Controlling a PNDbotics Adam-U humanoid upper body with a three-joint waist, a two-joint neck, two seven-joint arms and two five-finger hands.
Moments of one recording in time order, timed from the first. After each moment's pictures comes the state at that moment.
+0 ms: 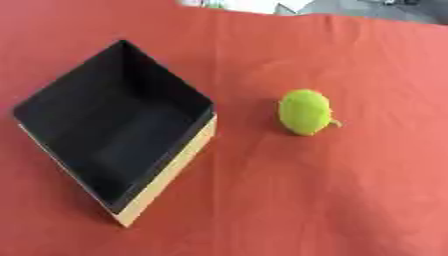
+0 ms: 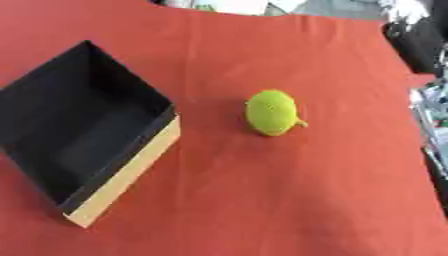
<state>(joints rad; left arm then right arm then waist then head) -0.48 0.47 0.33 -1.98 0.20 -0.34 0.20 -0.33 -0.60 -0.14 -1.98 0.16 -0.25 -0.33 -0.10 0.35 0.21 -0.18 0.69</state>
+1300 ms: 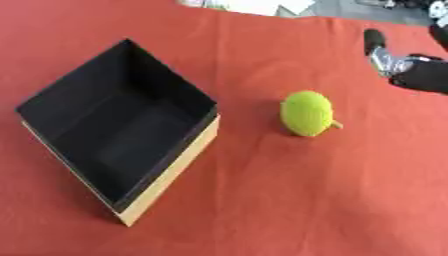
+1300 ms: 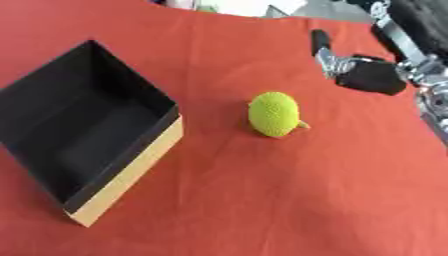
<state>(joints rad) -0.48 0.47 0.33 -1.97 0.20 -0.34 0.18 -0.28 -0.98 0.05 -1.98 0.40 -0.05 0.13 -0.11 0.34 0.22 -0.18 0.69</state>
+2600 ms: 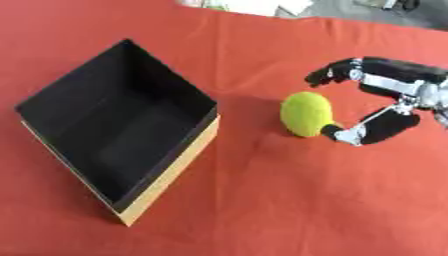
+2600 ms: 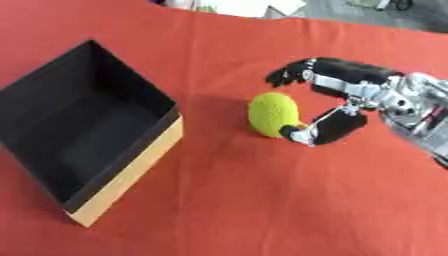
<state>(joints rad) -0.49 0.47 0.32 -1.96 0.22 -0.34 0.15 -0.36 -1.11 0.31 -1.98 0.15 0.25 0.35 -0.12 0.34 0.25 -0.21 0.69</state>
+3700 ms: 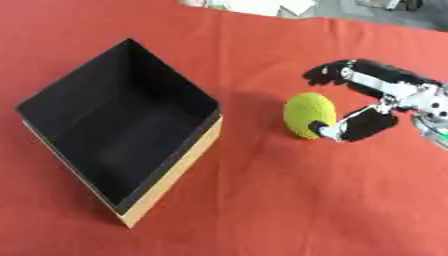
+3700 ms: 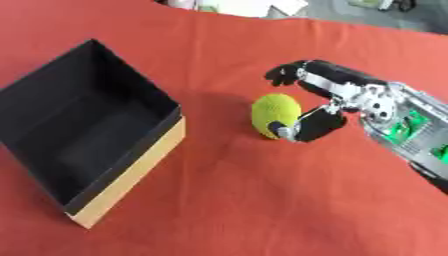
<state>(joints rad) -0.49 0.47 0.32 -1.95 0.23 -0.34 0.14 -0.39 -1.03 0.32 -1.98 0.21 0.47 0.30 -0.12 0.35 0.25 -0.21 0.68</state>
